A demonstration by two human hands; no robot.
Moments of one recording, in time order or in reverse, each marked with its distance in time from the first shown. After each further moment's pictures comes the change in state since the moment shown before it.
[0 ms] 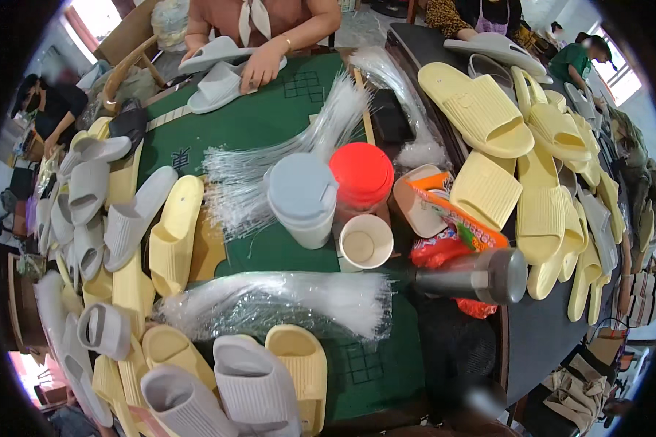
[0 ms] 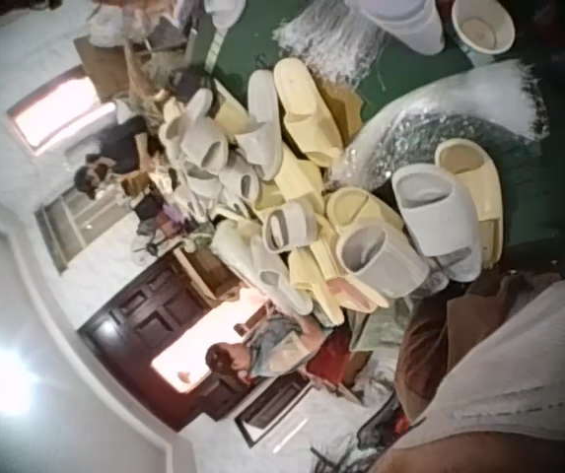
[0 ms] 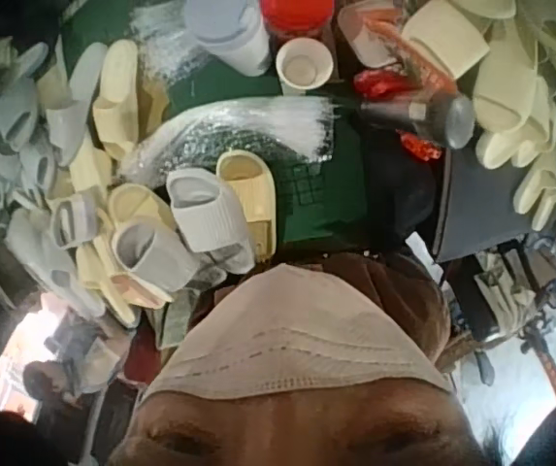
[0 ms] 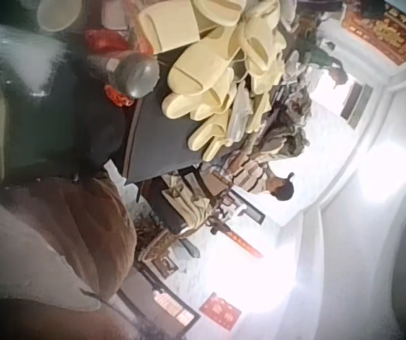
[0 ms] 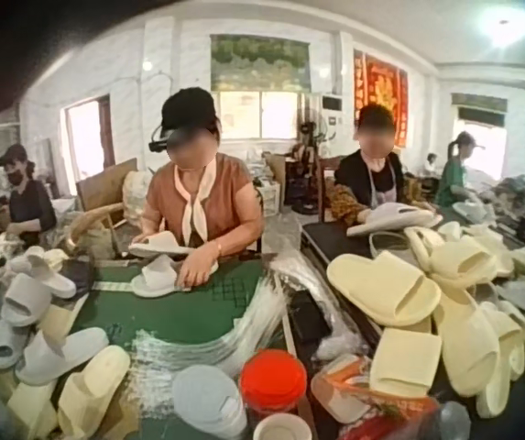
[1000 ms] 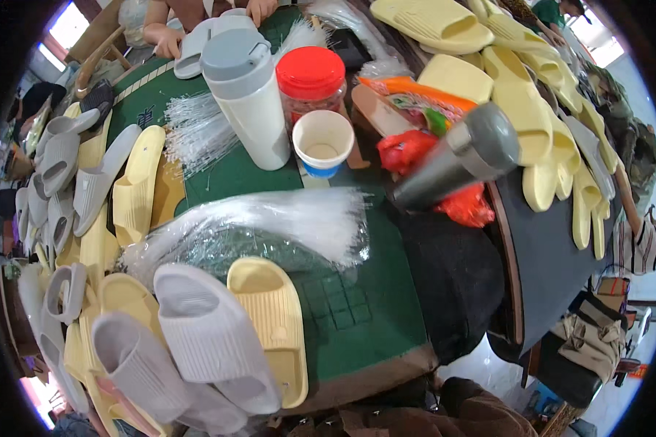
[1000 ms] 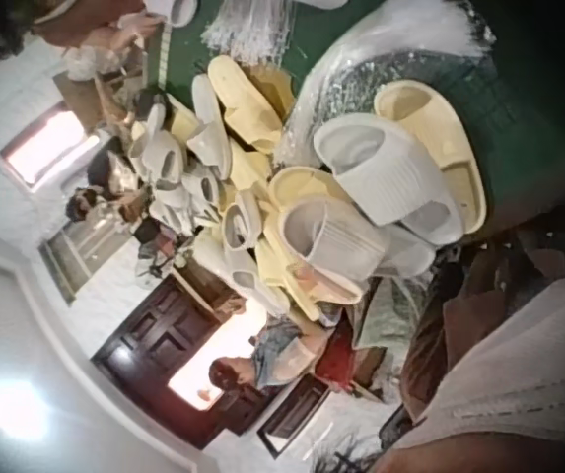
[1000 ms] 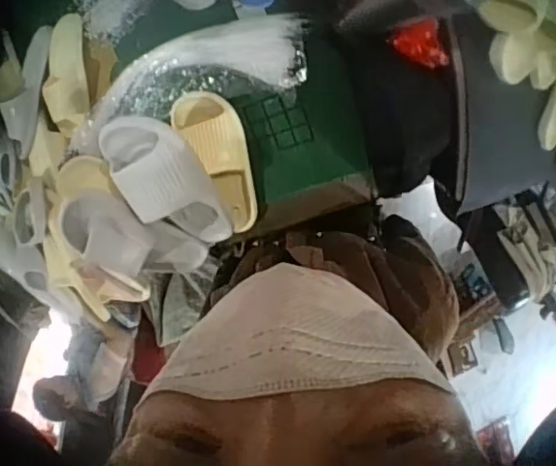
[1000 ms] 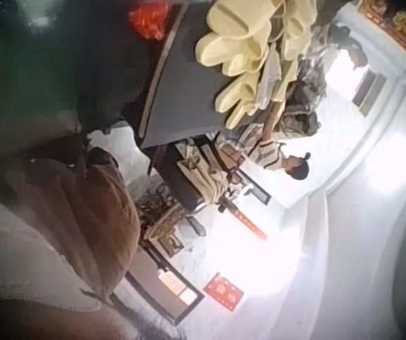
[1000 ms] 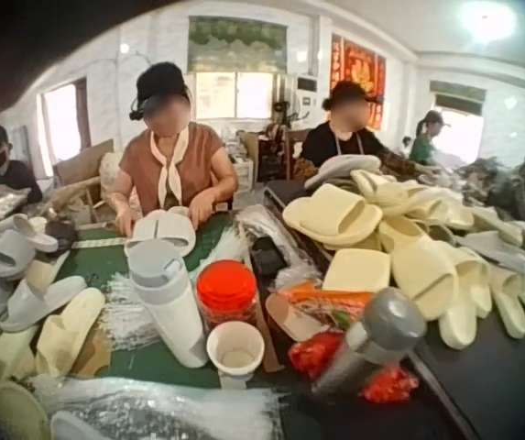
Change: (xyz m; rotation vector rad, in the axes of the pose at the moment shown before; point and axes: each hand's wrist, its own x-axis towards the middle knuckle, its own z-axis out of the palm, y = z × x) left_hand 0.010 -0.129 0.017 0.019 -0.022 -0.090; right_hand -0.019 0.168 0.072 -0.054 -0.061 -0.006
